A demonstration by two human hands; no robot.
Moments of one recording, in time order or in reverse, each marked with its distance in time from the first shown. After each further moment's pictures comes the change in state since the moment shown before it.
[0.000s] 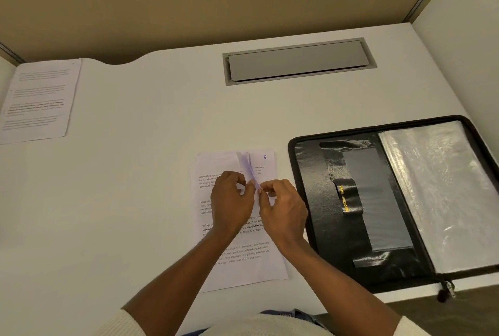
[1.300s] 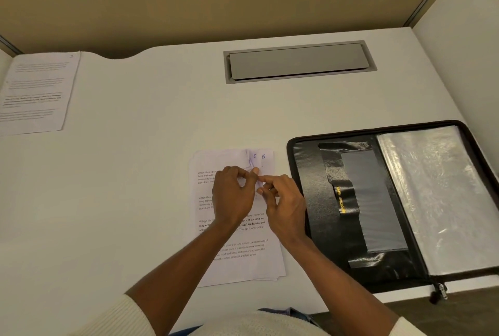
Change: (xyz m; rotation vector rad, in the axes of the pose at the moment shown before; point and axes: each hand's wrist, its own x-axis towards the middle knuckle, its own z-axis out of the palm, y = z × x) left_hand 0.006 0.009 0.005 -0.159 0.003 -0.045; right_hand 0.011 0.022 0.002 0.229 -0.008 -0.170
